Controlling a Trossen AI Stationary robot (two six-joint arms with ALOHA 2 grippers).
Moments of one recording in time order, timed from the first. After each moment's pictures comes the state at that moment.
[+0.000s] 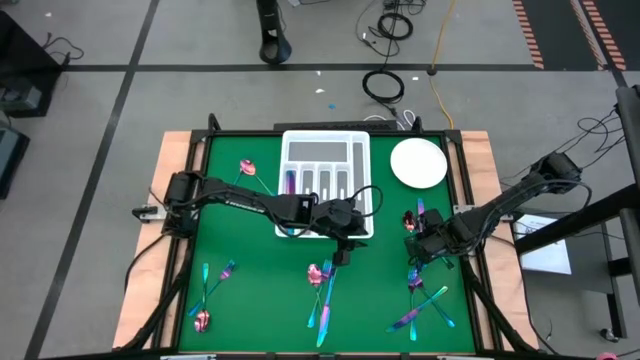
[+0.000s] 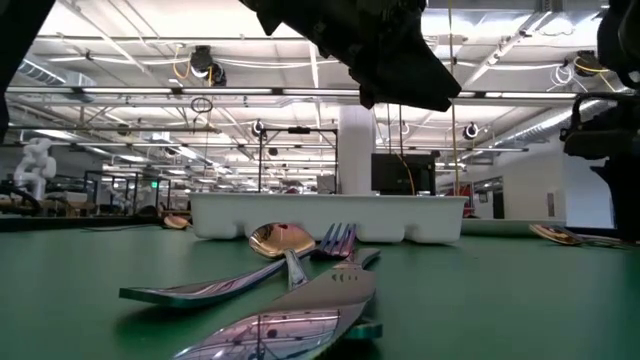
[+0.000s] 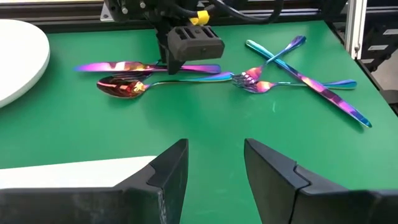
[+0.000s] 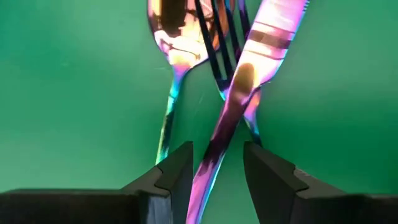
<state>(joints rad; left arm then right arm) -0.09 1.98 1.50 -0.12 0.08 0.01 0.49 1.13 0.47 -0.83 0.21 1.80</state>
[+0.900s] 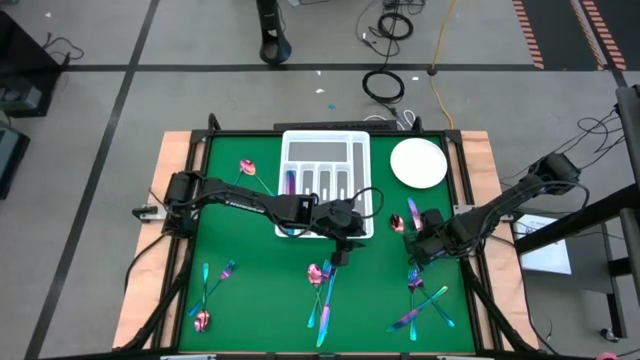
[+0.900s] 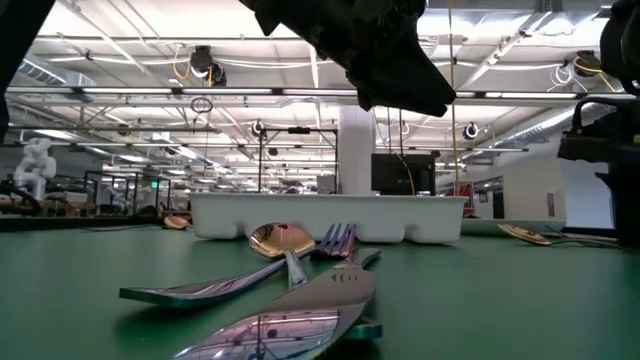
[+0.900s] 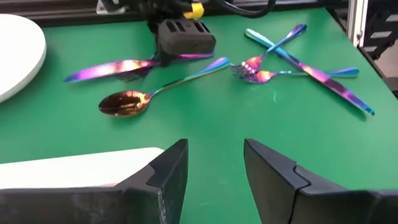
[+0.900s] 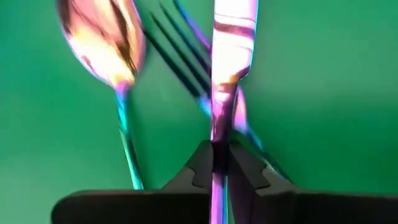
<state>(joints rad) -0.09 1.98 1.50 -0.15 0.08 0.04 0.49 1.16 0.45 -0.80 0.29 1.86</state>
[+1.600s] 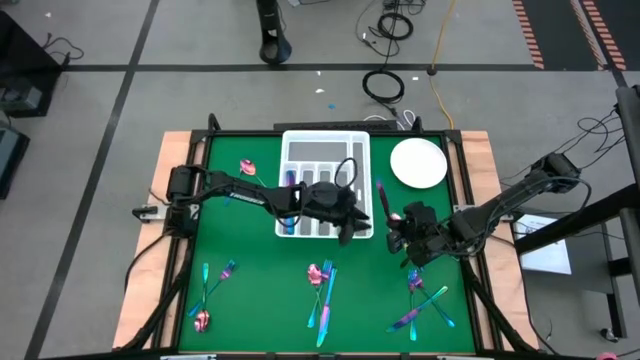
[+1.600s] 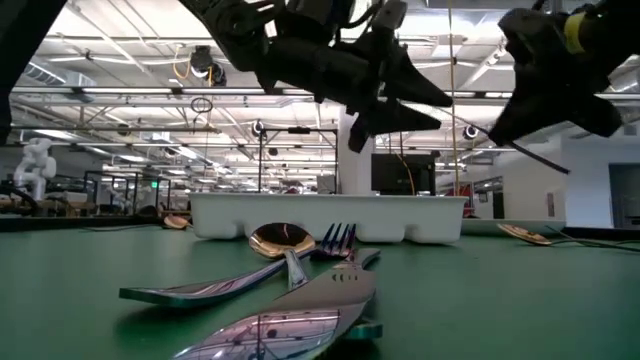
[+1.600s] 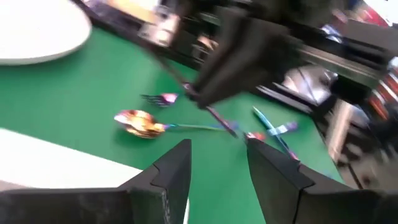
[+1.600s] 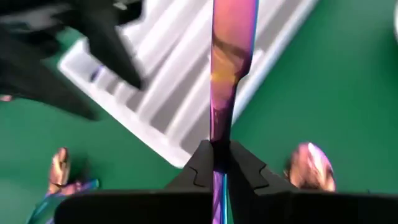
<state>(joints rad) 0.02 1.98 1.26 0.38 0.17 -0.42 0.49 1.15 0.68 -0.60 0.74 1.40</state>
